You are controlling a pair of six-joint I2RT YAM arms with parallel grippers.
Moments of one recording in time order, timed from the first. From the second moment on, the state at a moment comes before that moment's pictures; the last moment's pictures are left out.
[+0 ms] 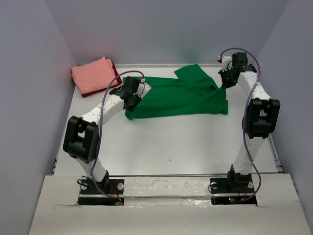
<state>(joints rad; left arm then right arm) -0.42 1.67 1.27 -0.58 -0.17 0.38 -0.06 2.02 1.80 -0.70 -0.13 -0.39</state>
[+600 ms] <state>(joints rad) -0.42 1.75 1.32 -0.56 -0.26 0.39 -0.07 2.15 1.93 -0.70 -0.16 -0.40</state>
